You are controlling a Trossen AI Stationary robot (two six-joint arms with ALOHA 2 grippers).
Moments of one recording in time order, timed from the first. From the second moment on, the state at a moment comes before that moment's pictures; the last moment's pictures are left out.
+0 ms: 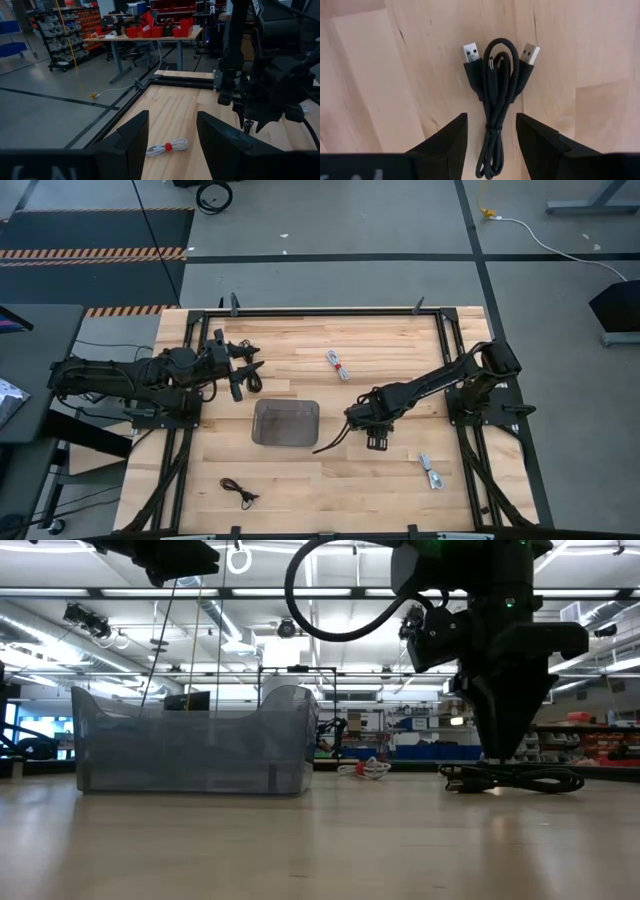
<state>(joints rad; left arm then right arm) -0.04 0.67 0.60 -0.03 -0.43 0.03 0.22 1.75 1.12 -0.87 0.05 0.41</state>
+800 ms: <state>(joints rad) -0.04 0.67 0.60 -0.03 -0.43 0.01 0.22 1.75 1.02 -0.81 0.15 0.39</state>
